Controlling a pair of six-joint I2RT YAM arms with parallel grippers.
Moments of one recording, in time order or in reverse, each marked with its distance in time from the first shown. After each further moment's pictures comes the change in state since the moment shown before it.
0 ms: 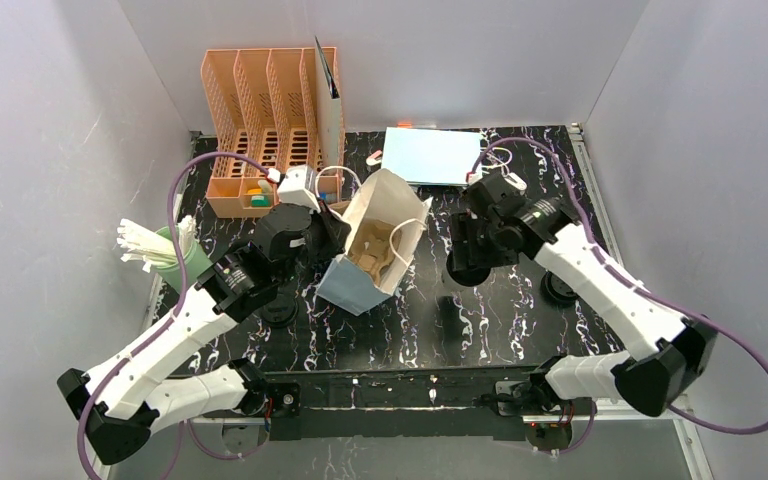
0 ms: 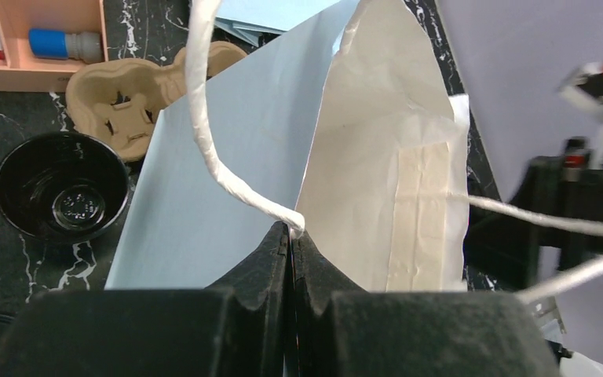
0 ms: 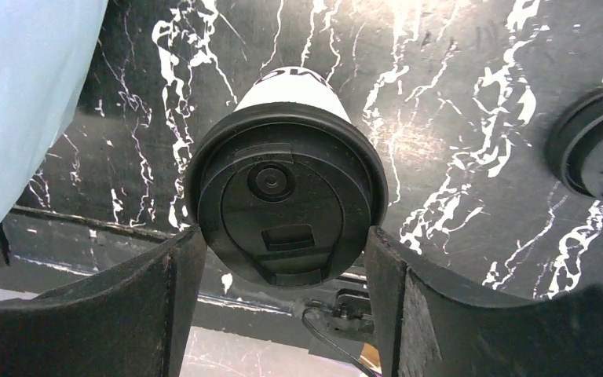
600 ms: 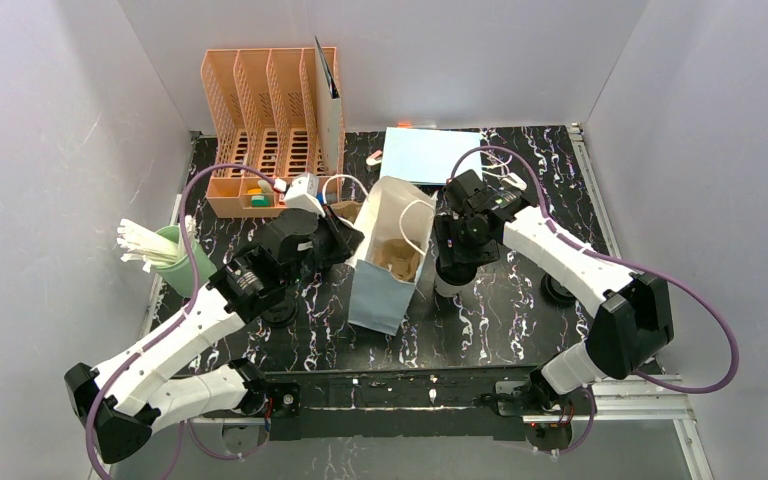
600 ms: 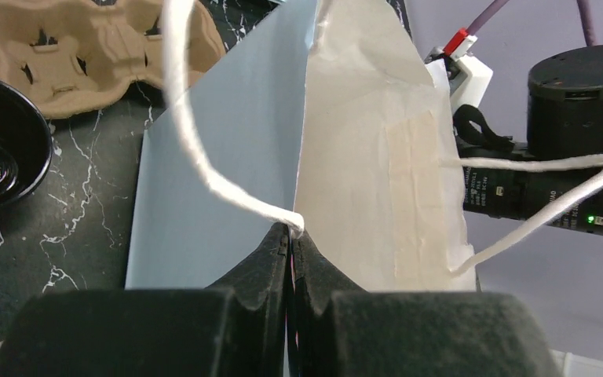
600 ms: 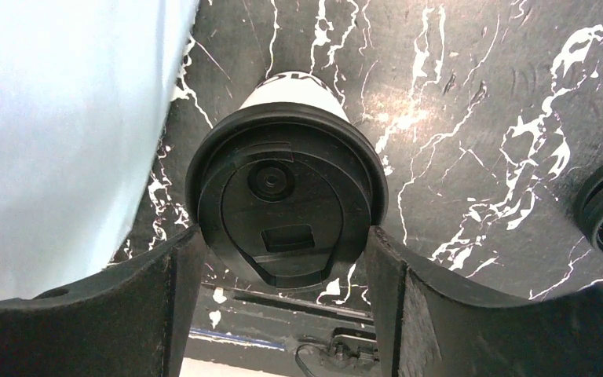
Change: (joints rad) left arm 0.004 0.010 -0.071 0.094 0.093 -0.170; right arm -0.056 0.223 -0.073 0.168 -0.080 -0.071
